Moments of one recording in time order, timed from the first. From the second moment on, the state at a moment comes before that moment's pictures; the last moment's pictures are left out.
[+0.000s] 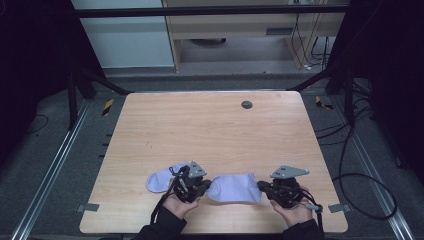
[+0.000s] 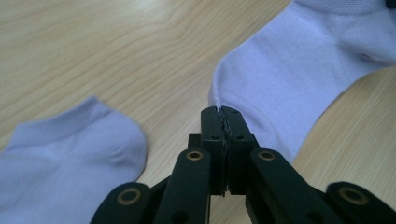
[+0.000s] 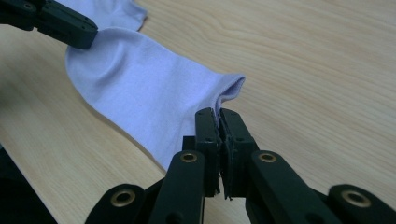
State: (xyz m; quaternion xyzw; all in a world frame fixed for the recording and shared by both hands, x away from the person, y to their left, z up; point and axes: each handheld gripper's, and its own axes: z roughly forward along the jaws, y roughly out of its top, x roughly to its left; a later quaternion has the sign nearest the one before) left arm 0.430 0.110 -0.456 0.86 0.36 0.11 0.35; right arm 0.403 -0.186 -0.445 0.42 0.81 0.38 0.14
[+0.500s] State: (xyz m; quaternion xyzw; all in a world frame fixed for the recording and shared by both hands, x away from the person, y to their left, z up) left arm 0.429 0.121 -0.481 0.87 0.37 0.11 0.31; right arm 0.409 -0.171 -0.472 0.42 0.83 0.35 0.11
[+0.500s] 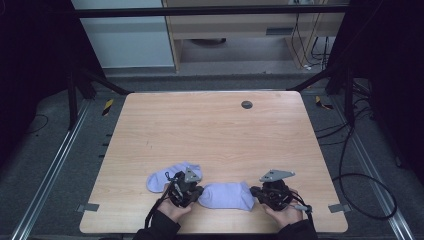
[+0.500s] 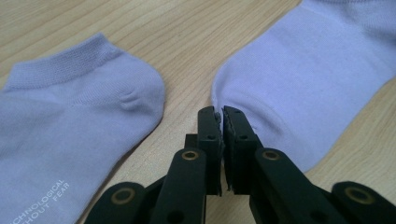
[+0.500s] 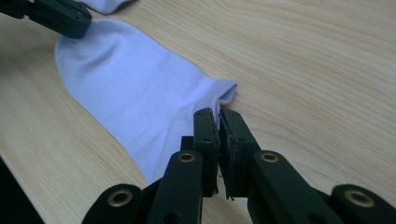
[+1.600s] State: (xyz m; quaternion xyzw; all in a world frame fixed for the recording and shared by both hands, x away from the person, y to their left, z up) left arm 0.434 0.248 -0.455 0.78 0.46 0.24 0.35; right arm 0.435 -0.118 -0.447 0.42 0.79 0.42 0.16
